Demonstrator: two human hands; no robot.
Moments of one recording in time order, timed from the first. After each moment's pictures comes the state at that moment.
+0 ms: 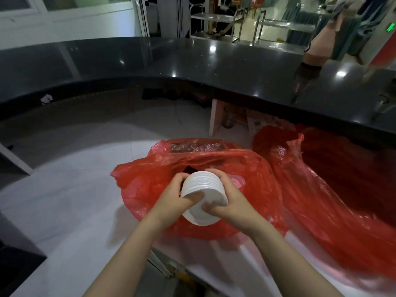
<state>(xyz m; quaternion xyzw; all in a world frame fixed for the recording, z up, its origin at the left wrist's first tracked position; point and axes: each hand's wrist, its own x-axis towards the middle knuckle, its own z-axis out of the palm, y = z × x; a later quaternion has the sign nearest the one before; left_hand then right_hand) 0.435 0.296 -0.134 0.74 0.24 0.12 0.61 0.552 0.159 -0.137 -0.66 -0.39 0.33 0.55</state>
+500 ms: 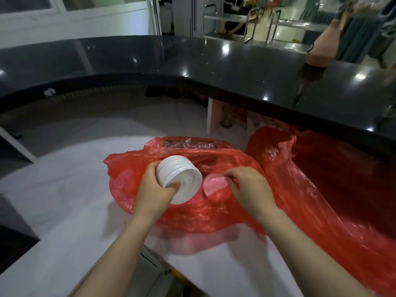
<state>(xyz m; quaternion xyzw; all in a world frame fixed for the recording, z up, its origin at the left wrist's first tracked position) 0.443 0.280 -0.135 0.73 0.40 0.30 0.47 0.619 0.131 -0.133 -0.82 -0.50 -0.08 0.27</state>
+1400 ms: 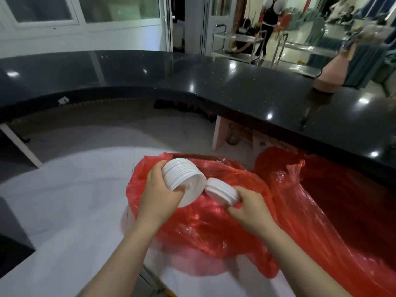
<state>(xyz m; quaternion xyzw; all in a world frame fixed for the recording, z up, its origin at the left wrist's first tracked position) 0.461 0.299 -0.124 0.77 0.40 0.31 0.40 0.630 0.143 -0.144 -0.81 -0.46 0.10 0.34</state>
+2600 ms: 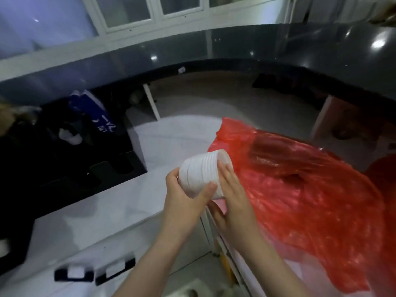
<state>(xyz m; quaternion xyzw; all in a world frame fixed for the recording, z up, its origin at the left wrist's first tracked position) 0.349 0.198 -0.105 0.57 0.56 0.43 0.43 0.472 0.182 -0.157 -0.50 -0.69 0.10 0.52</state>
